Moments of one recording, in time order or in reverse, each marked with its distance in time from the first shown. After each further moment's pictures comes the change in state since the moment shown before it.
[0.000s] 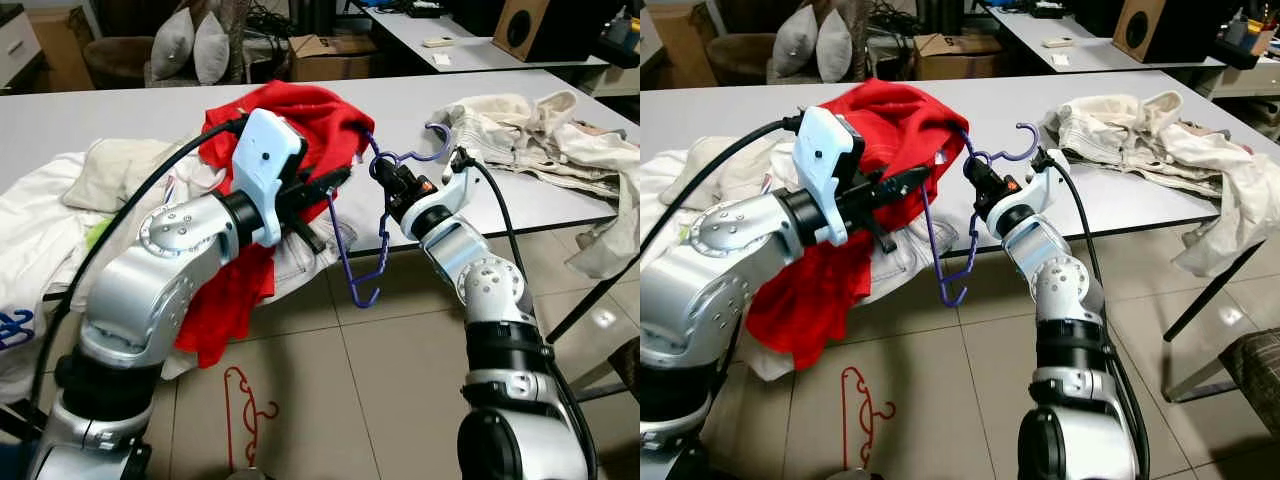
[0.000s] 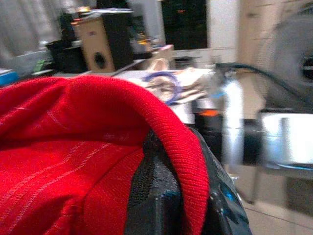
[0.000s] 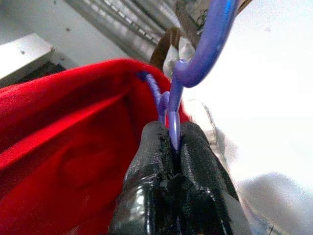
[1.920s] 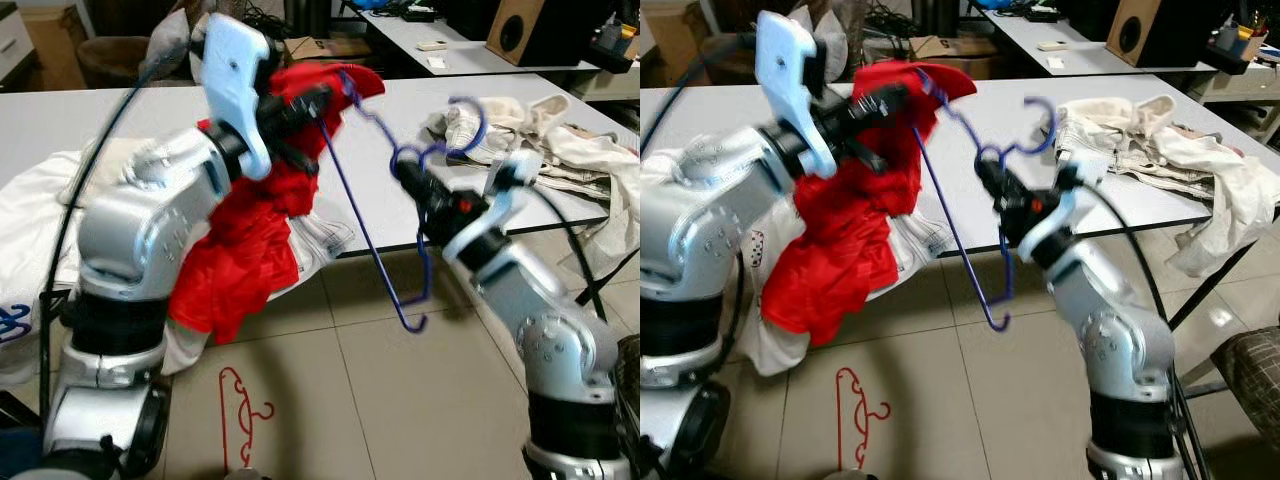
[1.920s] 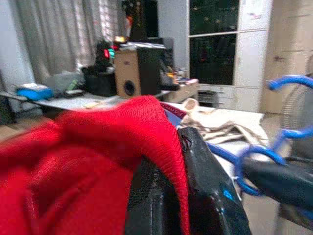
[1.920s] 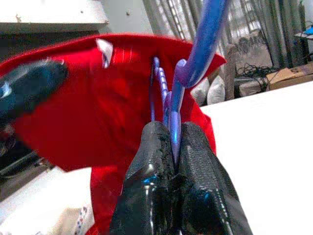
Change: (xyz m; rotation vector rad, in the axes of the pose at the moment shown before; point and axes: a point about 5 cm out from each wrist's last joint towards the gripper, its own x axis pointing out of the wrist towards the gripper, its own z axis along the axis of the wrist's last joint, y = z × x) left arm 0.015 0.045 0.036 -0.073 -0.119 0.166; right arm -0.067 0.031 0.019 -0.447 -0.036 0.255
